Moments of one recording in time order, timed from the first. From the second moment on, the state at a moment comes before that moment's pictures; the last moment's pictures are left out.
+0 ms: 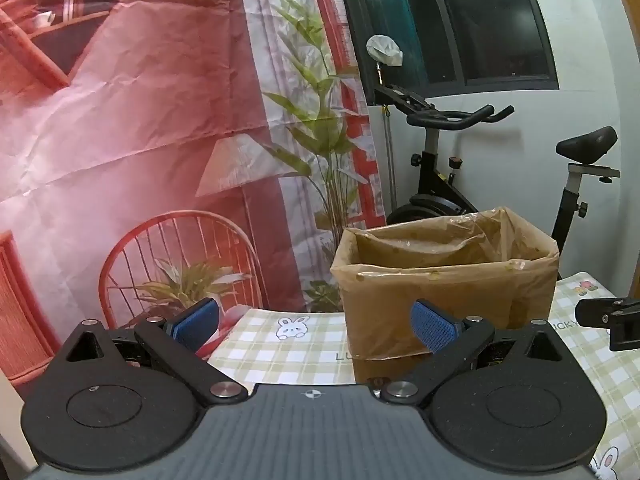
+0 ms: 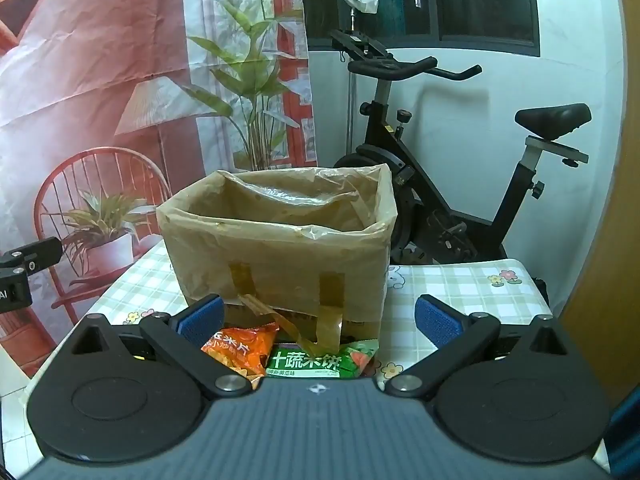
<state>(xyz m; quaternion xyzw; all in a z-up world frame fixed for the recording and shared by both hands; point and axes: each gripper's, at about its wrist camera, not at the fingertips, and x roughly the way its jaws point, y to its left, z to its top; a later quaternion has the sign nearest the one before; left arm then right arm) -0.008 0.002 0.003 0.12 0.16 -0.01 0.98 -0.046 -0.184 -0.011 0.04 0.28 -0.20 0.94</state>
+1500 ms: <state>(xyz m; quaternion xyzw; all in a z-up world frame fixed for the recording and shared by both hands) 0.004 0.012 -0.001 0.04 0.22 -0.04 0.97 -0.041 -0.180 -0.012 0.04 0.28 -0.20 0.94</state>
